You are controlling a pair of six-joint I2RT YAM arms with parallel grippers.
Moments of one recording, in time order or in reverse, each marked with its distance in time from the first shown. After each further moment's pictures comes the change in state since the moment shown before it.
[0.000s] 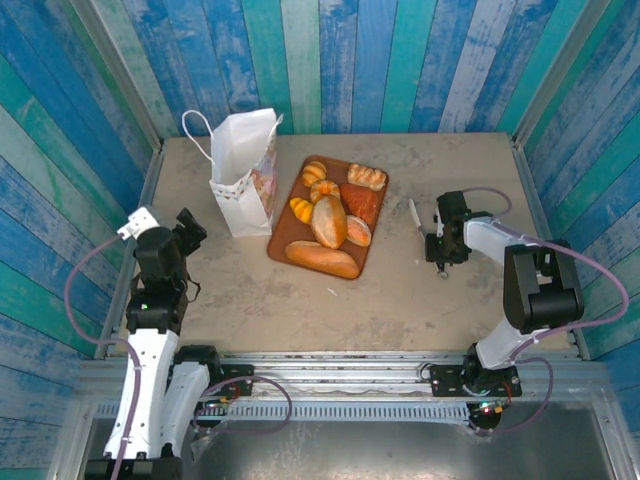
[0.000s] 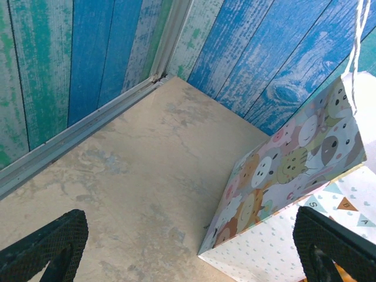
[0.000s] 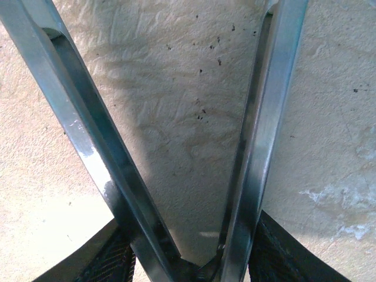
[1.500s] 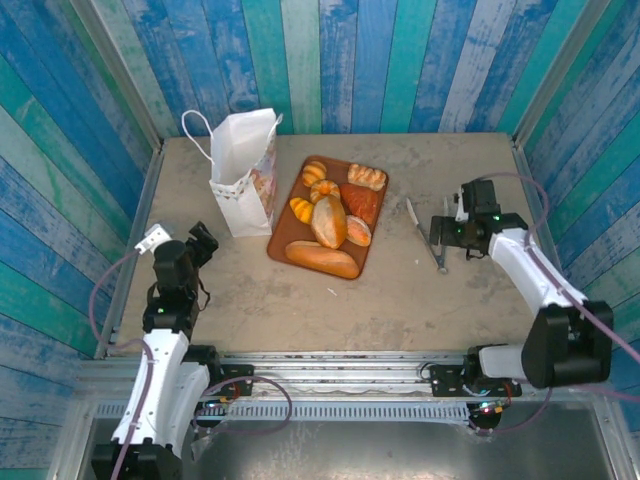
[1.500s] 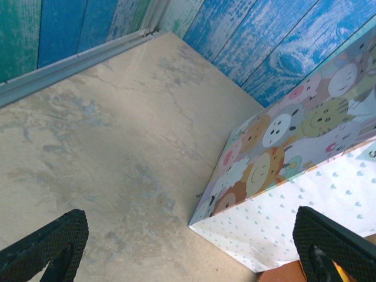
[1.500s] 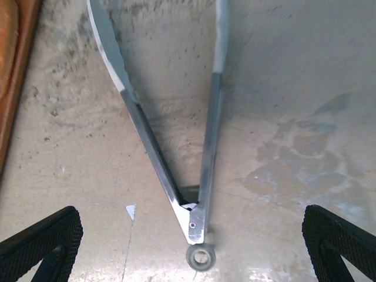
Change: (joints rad) left arm 0.000 -0.002 -0.254 0.212 0.087 -0.125; right arm -0.040 -0.378 0.016 -0.091 0.031 0.015
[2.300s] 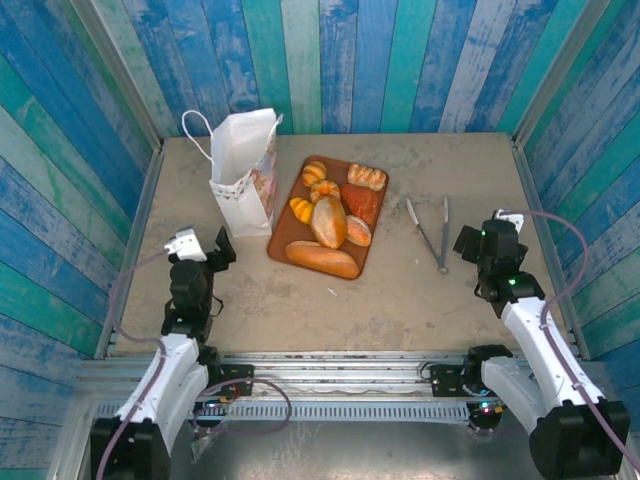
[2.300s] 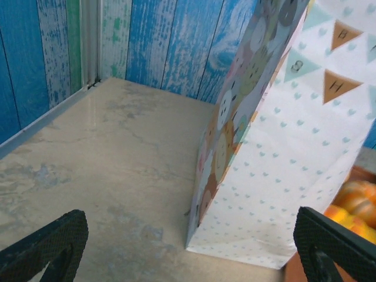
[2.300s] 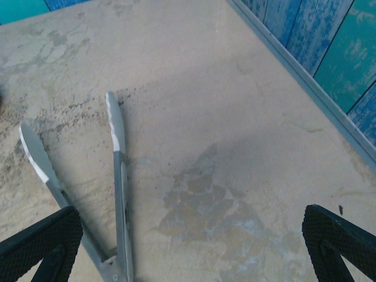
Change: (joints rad) left arm -0.095 0.075 -0.264 0.555 0.026 0.398; right arm -0.014 -0.425 -0.361 0.318 0.329 0.101
